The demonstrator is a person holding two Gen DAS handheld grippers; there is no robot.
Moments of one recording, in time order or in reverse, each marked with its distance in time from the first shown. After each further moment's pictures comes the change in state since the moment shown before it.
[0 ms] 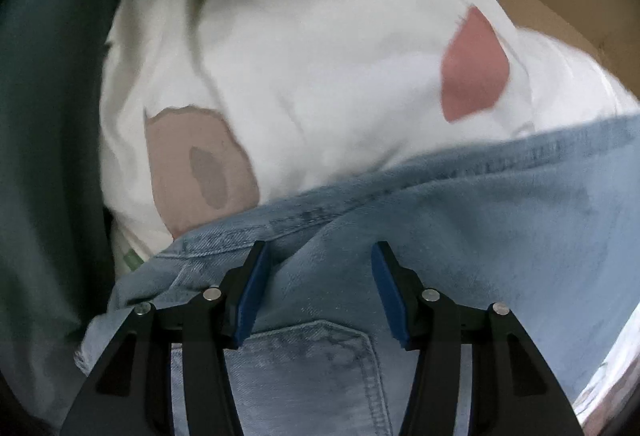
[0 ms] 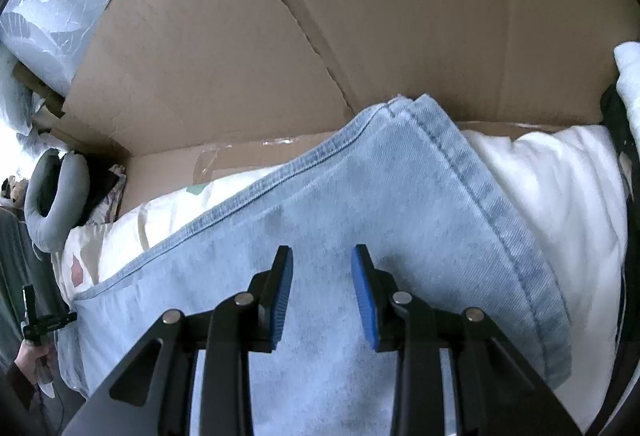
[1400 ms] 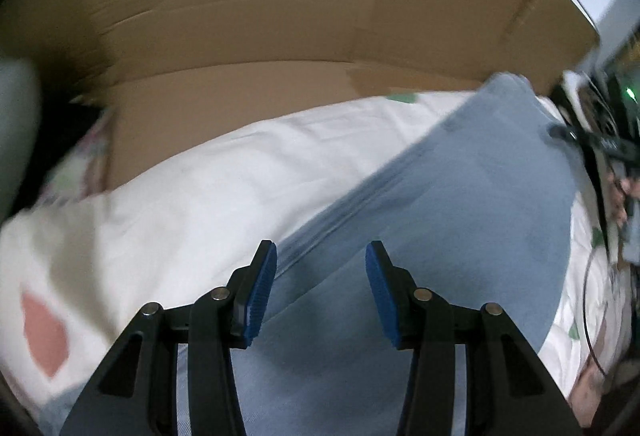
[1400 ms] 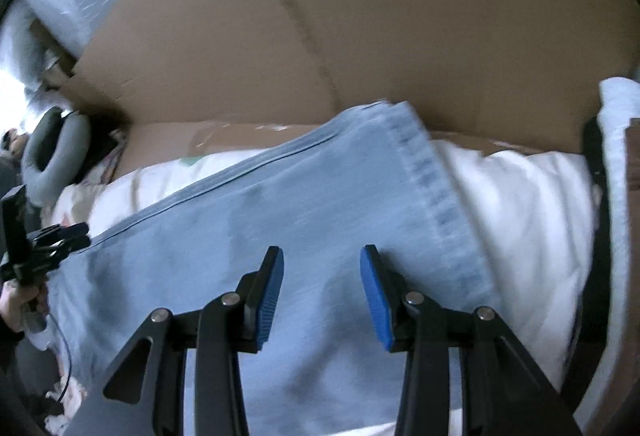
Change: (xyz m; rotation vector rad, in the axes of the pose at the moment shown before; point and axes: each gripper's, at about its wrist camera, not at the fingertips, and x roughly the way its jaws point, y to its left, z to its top) left arm -0.050 -0.266 0.080 0.412 -0.235 -0.409; right arm -0.012 -0.012 -0.002 -0.131 0.010 -0.057
